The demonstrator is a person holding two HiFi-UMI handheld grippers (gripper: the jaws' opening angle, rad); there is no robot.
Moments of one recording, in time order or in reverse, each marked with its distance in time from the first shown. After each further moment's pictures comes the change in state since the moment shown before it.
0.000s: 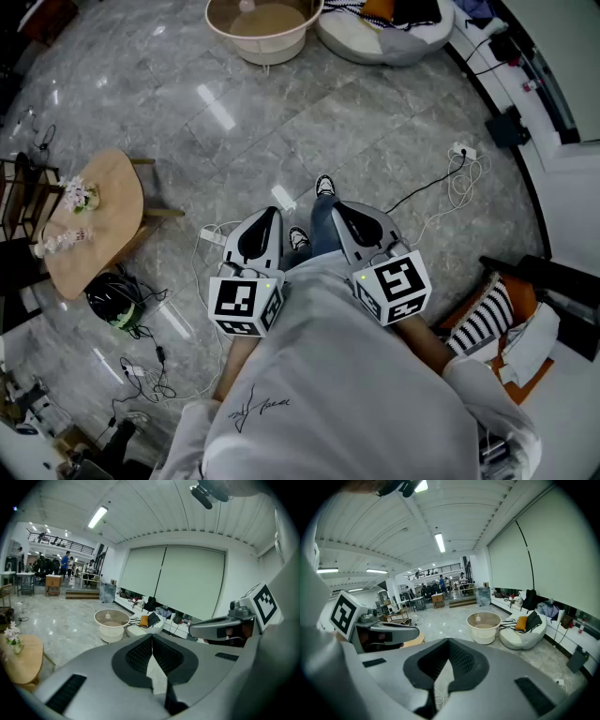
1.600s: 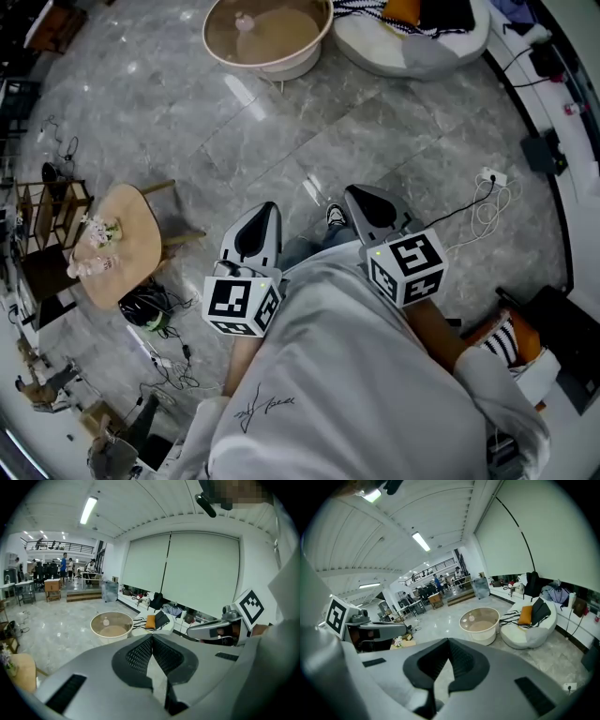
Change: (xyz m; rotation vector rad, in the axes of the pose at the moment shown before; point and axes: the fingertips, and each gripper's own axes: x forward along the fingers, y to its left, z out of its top) left arm 0.237 0.021 0.124 0.027 0.074 0.083; right arm 0.134 -0.247 0.090 0.158 0.060 0.085
